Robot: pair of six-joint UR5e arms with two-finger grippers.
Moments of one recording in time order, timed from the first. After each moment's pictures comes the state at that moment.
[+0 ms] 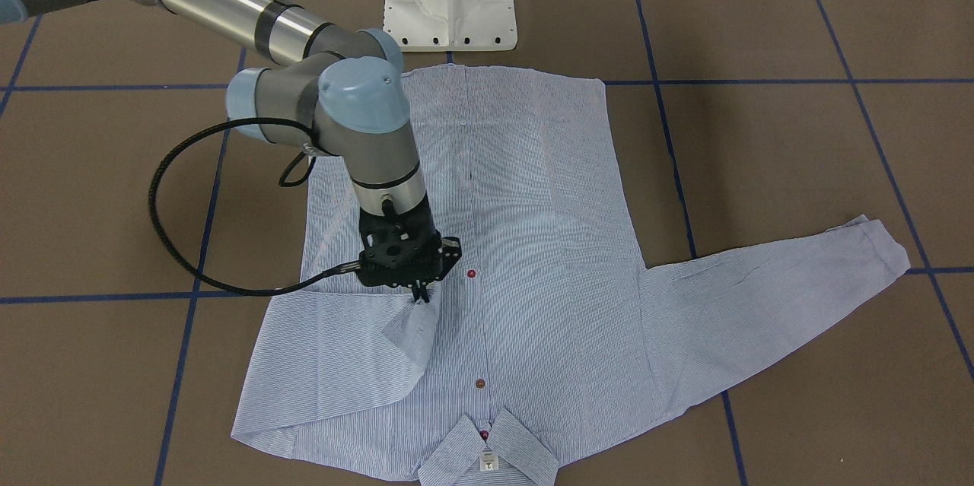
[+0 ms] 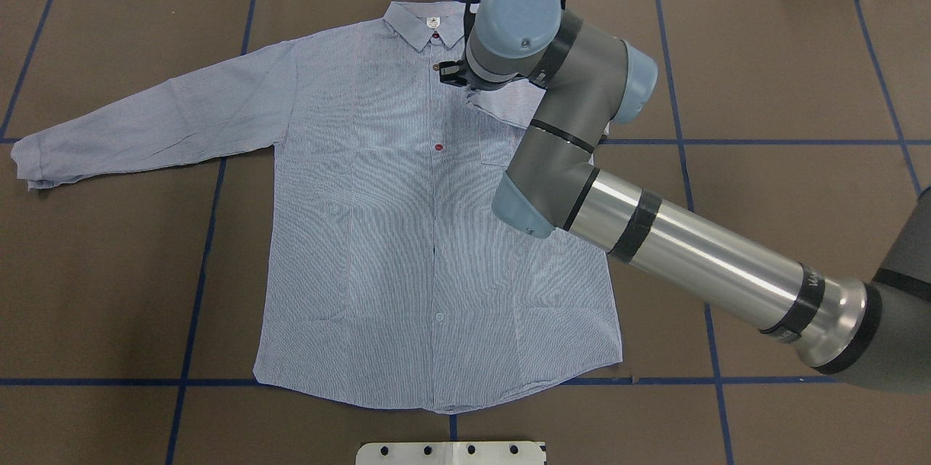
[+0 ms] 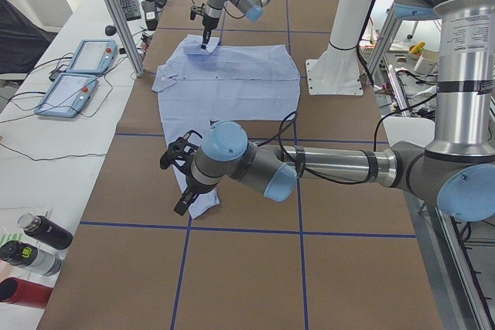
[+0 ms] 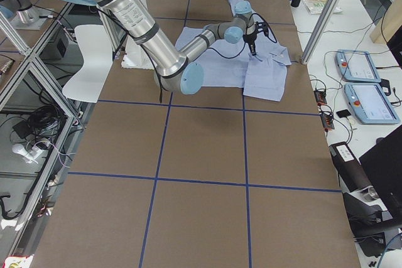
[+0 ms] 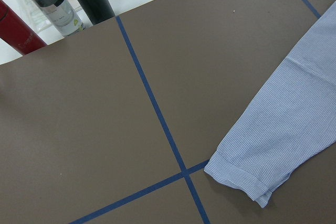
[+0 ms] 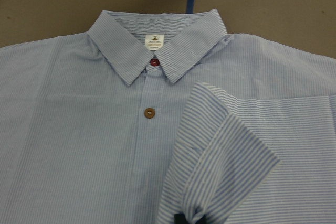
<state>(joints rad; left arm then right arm) -1.67 -1.52 -1.68 -2.02 -2.38 0.13 0.64 -0.64 1.26 -1.25 1.66 1.05</state>
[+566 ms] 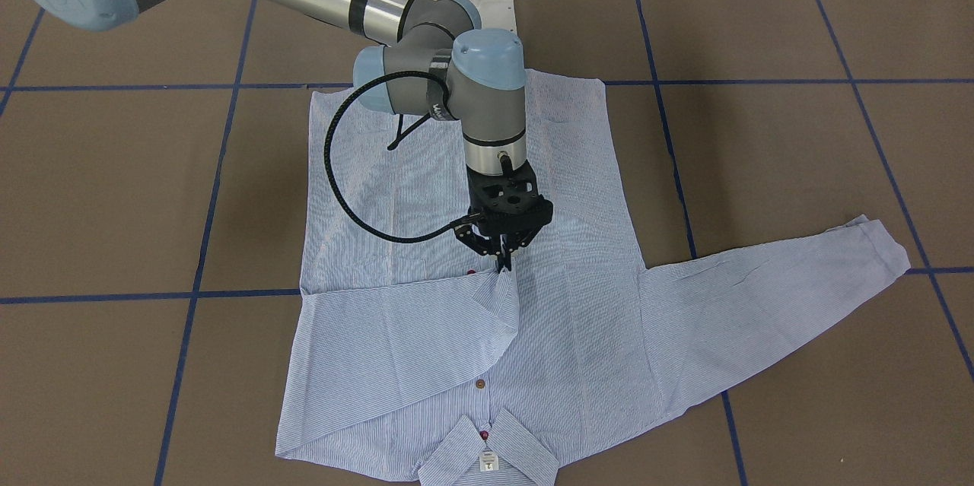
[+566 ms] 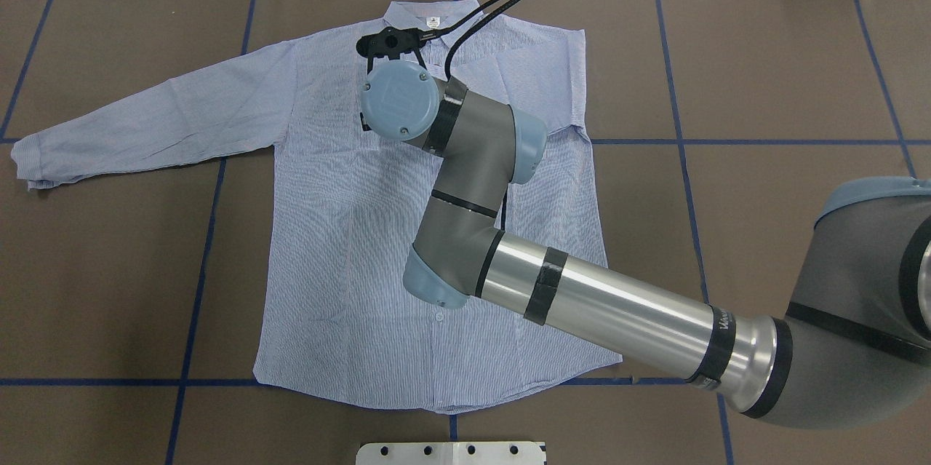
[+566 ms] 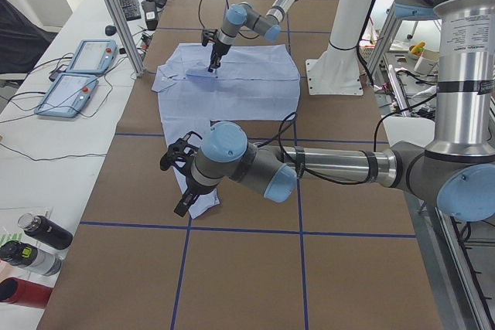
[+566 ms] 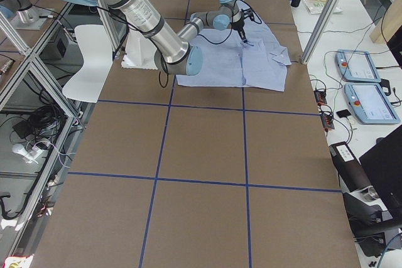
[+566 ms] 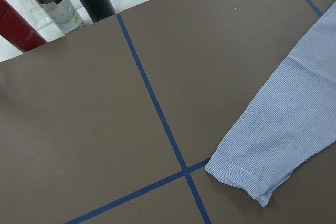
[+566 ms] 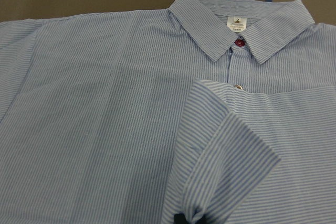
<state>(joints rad) -1.67 -1.52 -1.67 -2.01 -2.38 0.13 0.50 -0.52 1.14 -1.25 1.49 1.03</state>
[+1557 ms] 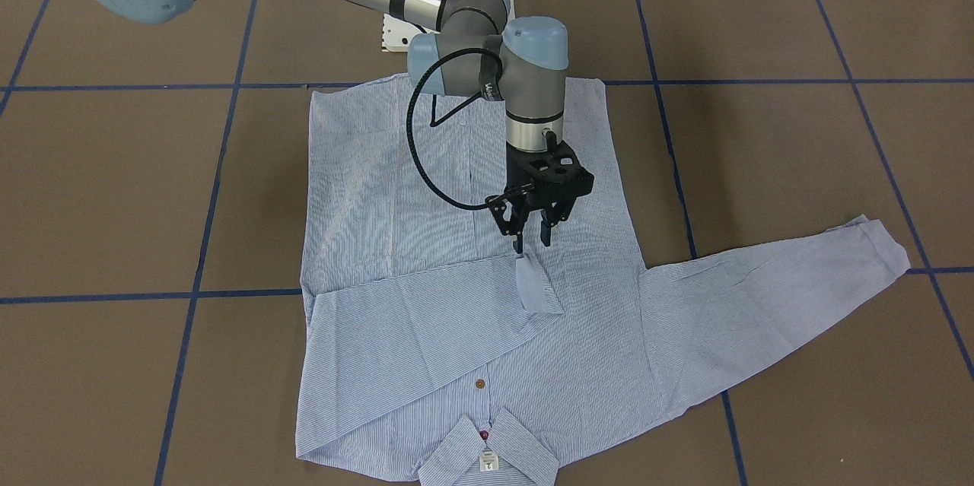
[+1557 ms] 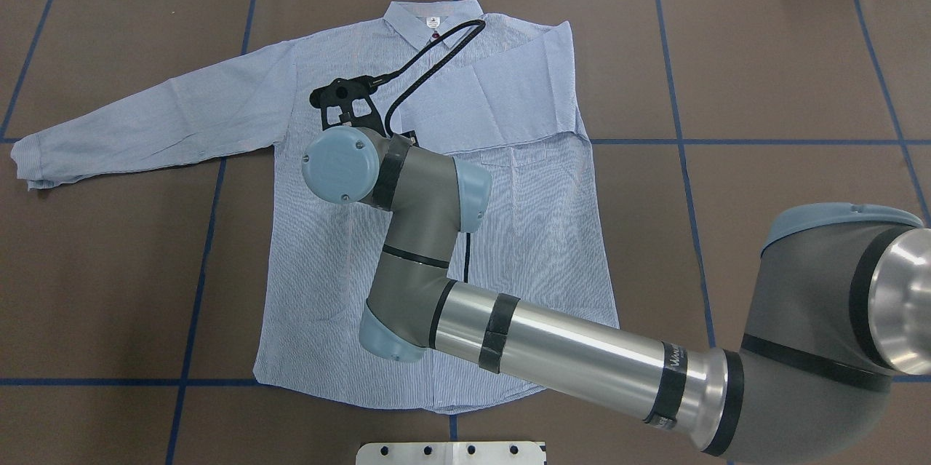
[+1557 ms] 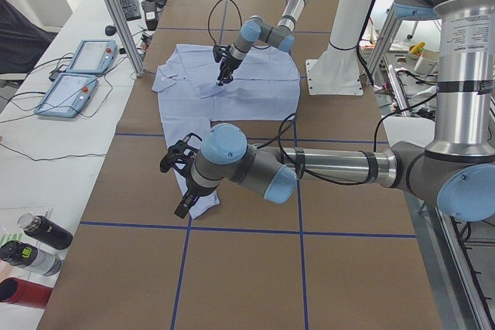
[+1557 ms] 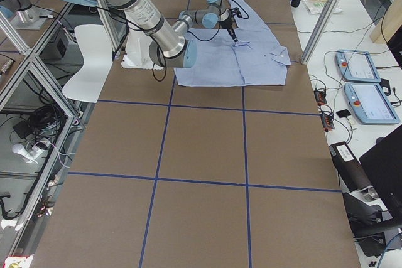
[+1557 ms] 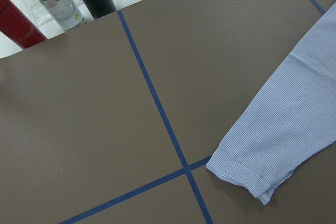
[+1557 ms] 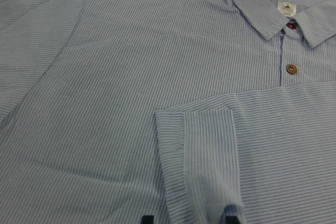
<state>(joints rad) -1.67 -1.52 -1.67 -2.01 -2.38 0.14 0.41 -0.43 1.01 -1.25 1.35 1.00</state>
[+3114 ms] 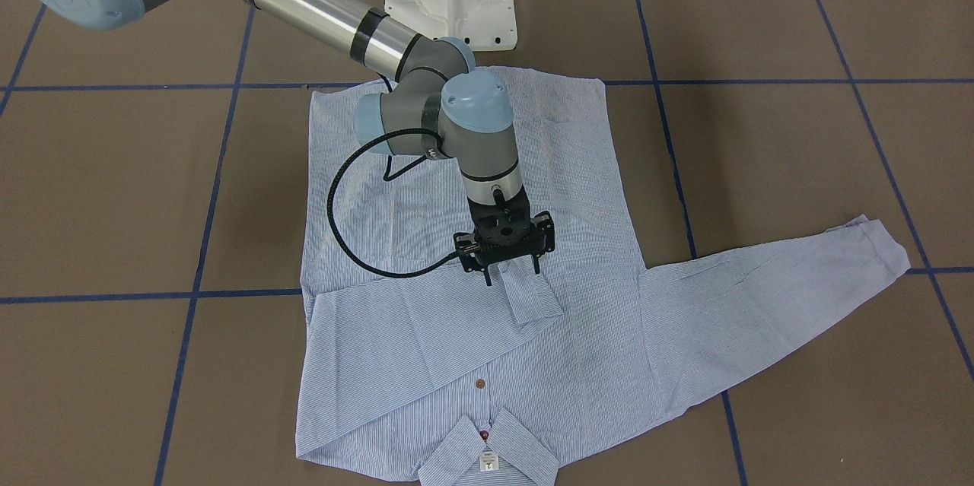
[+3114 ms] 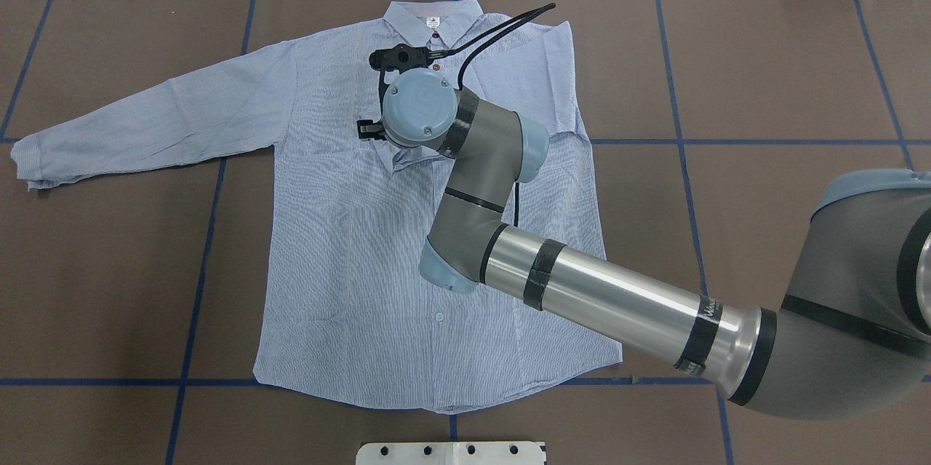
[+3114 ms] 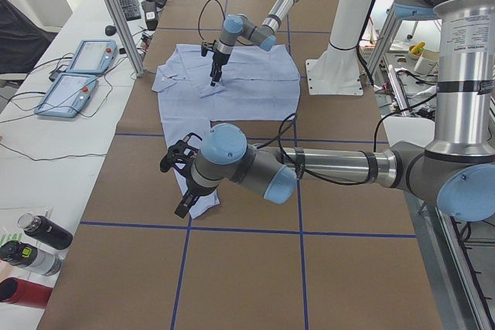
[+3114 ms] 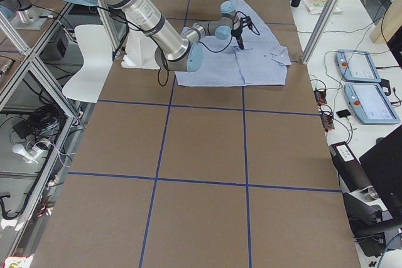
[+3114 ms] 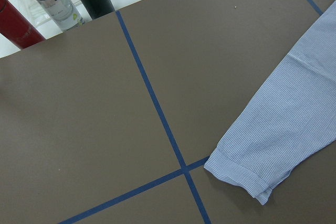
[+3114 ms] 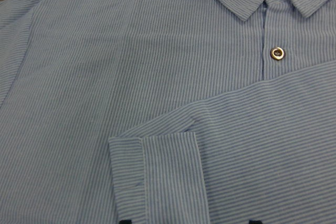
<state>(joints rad) -1.67 -1.52 -1.67 -2.01 -2.39 0.14 0.52 -0.50 0.95 -1.00 1.61 1.11</state>
